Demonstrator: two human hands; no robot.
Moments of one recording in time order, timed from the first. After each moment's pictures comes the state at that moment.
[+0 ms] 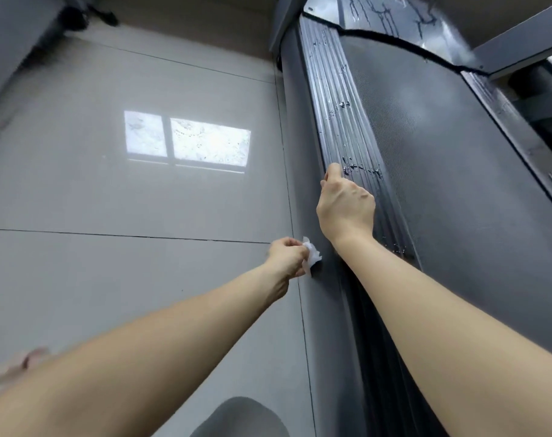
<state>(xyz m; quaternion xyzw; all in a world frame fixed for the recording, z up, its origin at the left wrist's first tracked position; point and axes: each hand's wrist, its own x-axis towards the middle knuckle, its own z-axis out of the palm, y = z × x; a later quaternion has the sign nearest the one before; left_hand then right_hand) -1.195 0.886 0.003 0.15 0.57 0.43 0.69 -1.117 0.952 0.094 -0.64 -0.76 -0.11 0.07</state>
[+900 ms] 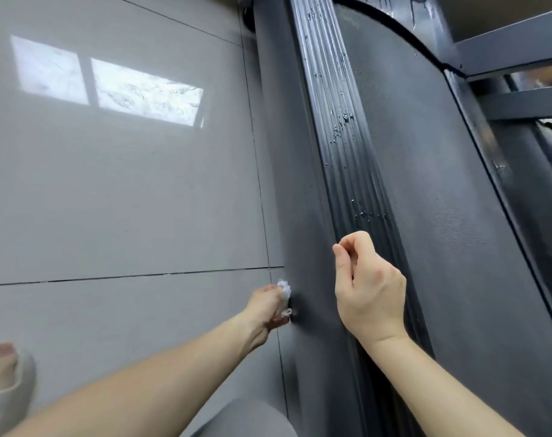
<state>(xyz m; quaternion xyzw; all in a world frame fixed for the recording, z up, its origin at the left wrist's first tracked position) -1.206 0.944 -0.057 0.03 0.47 0.32 0.83 -1.110 0.951 0.096 -0.65 -0.74 -0.05 0.16</state>
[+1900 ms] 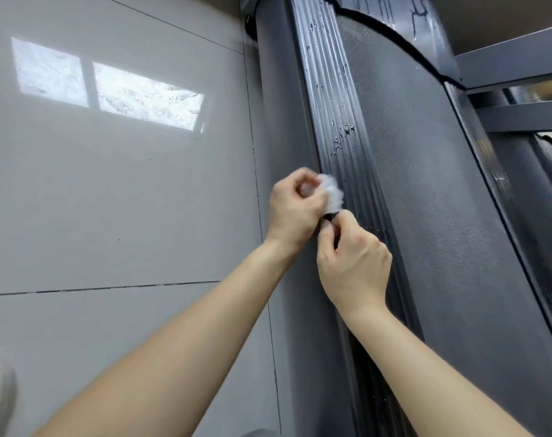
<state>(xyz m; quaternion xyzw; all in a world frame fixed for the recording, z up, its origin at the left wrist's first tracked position) -1.228 1.065 0.048 0.30 0.46 0.60 0.58 -1.141 1.002 0.097 -0.67 -0.72 -0.11 0.14</state>
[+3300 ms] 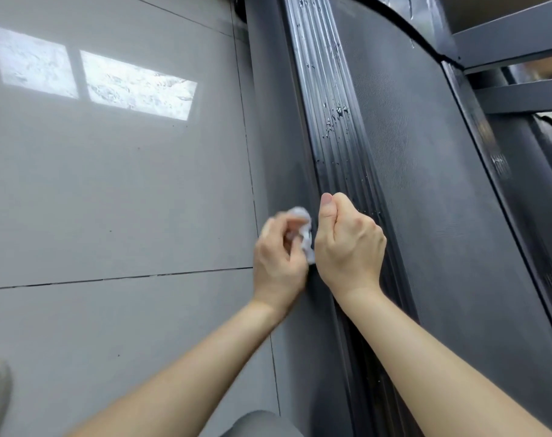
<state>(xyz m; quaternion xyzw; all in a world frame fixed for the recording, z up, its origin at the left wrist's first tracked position) -1.208 0.981 0.017 0.39 0.54 0.62 0.42 -1.143 1.004 0.101 -0.68 -0.71 -0.06 0.17</state>
